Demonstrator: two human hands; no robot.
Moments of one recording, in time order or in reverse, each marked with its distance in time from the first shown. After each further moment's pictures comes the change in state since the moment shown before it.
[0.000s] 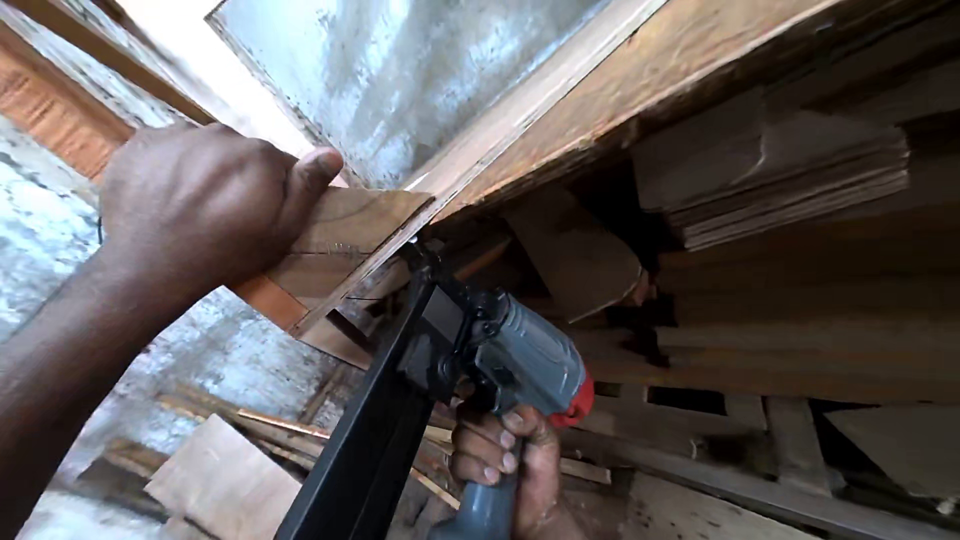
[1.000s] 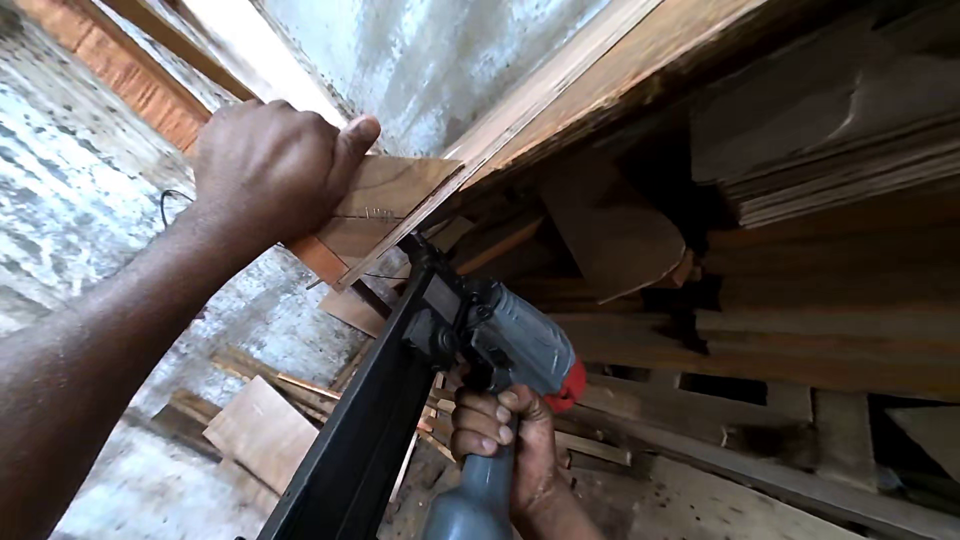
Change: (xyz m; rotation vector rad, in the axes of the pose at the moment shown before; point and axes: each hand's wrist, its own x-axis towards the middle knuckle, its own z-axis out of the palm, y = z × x) left_hand 0.001 0.007 -0.009 -0.015 -0.102 -0.018; right_hand -0.015 0.026 0.010 0.155 0.073 0.097
